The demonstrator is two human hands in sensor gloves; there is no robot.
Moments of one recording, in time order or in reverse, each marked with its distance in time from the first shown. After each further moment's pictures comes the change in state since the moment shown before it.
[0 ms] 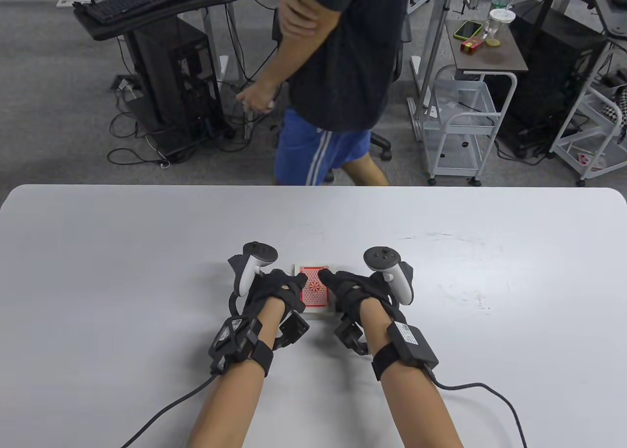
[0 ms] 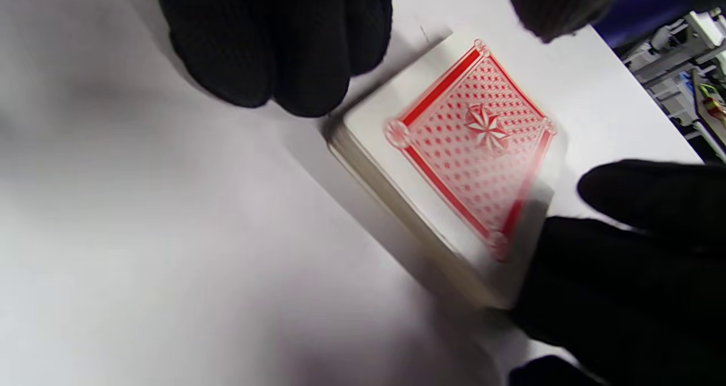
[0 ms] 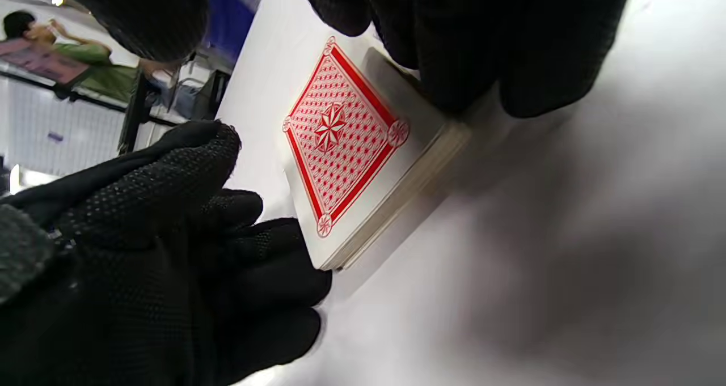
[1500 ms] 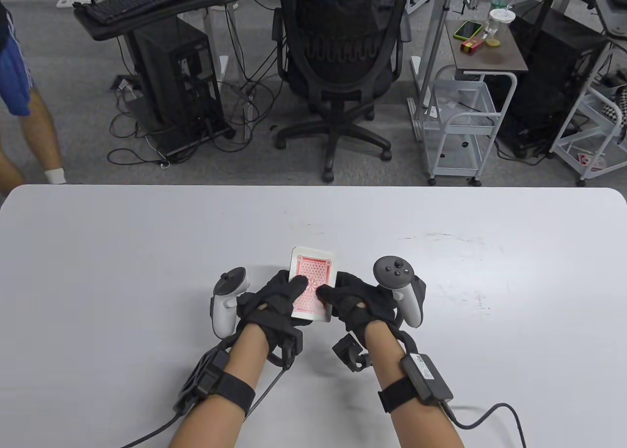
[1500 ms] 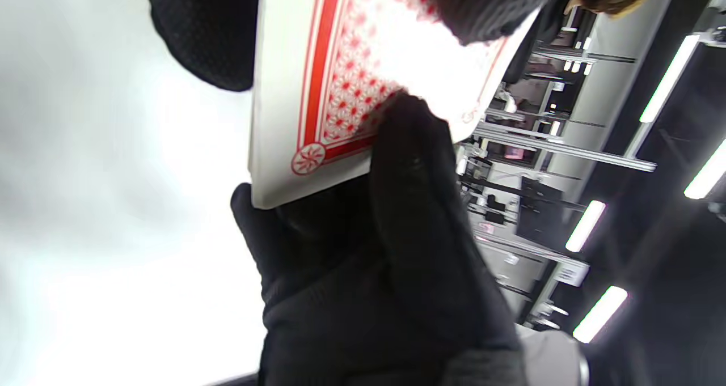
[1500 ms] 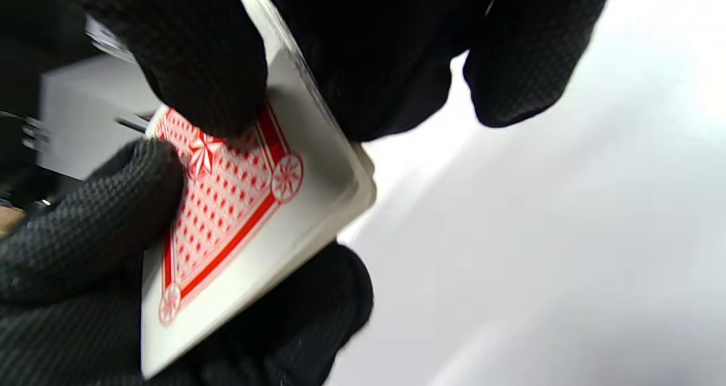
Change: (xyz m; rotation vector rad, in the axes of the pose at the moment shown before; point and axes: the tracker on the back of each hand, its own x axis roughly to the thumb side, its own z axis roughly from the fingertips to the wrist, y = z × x) left_hand -0.042 -0.017 0.067 -0.340 -0.520 0.731; right_hand 0.020 0.010 0.090 -0.218 -0.324 0.017
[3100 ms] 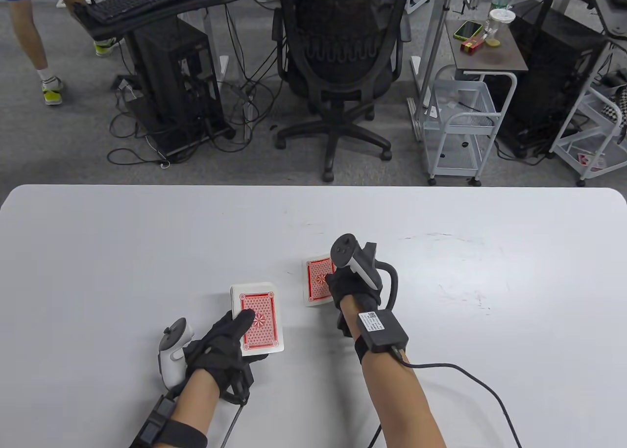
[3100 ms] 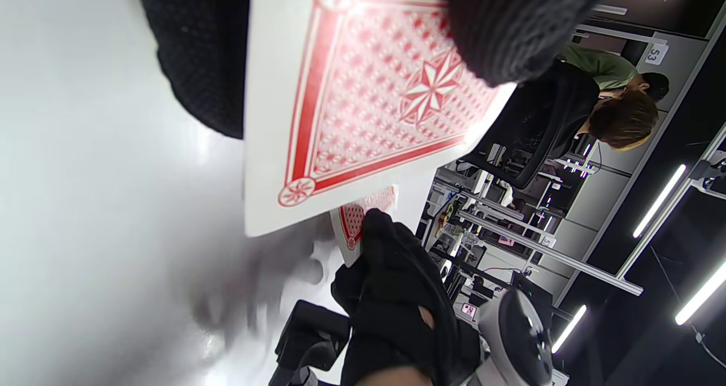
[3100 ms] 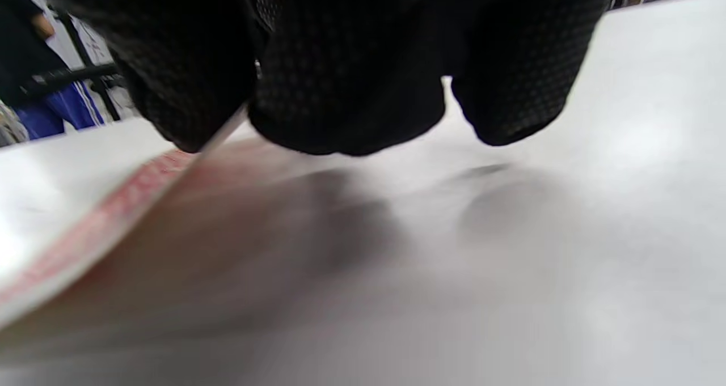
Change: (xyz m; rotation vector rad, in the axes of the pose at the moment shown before) left_hand -0.078 0.080 0.046 0.201 0.054 0.171; right_hand -0.024 0.022 -0.118 -0.190 0.225 0.905
